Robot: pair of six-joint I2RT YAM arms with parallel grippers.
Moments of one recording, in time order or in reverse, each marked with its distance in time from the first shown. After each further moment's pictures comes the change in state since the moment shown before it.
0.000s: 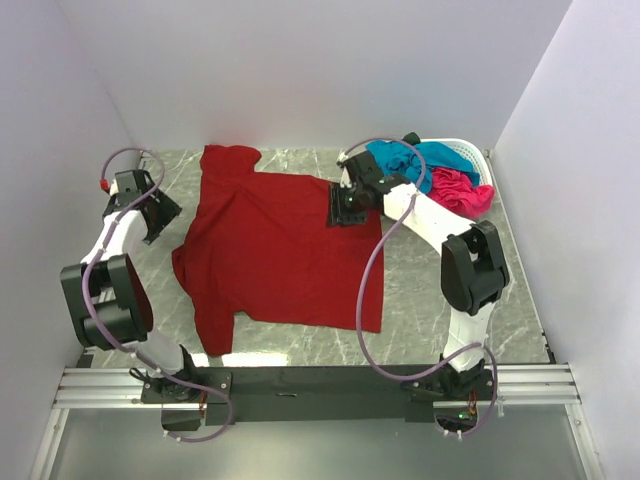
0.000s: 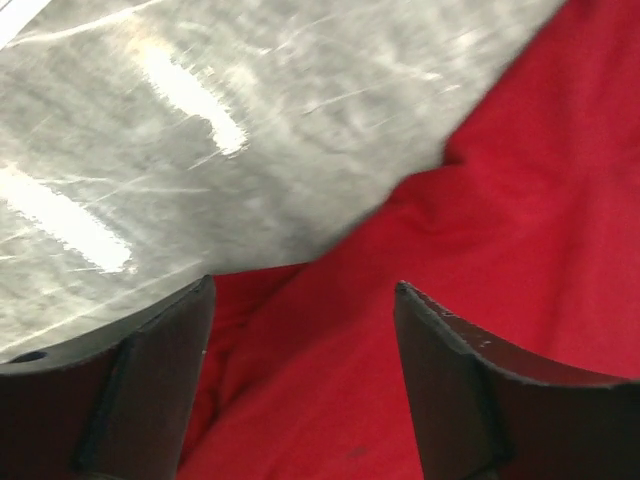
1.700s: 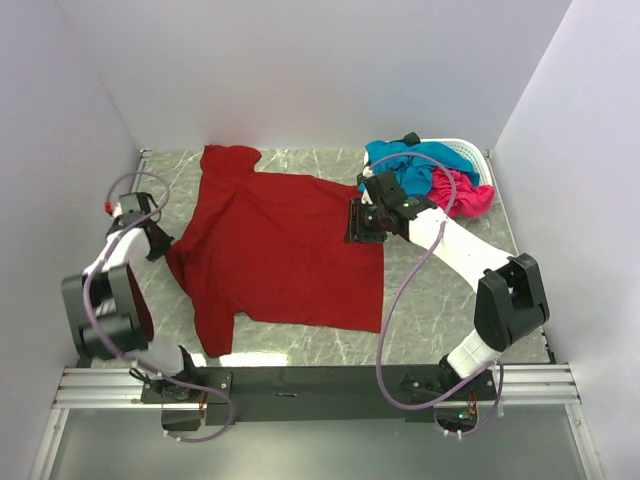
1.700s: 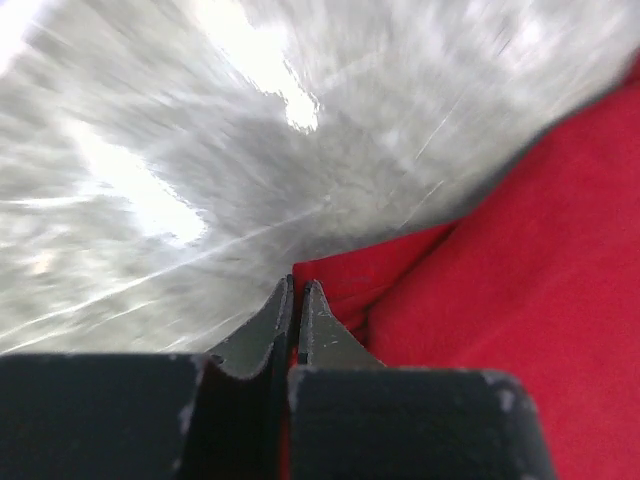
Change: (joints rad) left arm 0.019 -0.031 -0.189 0.012 -0.074 0.095; right arm 0.006 -0.301 -0.307 0.018 0.090 0.089
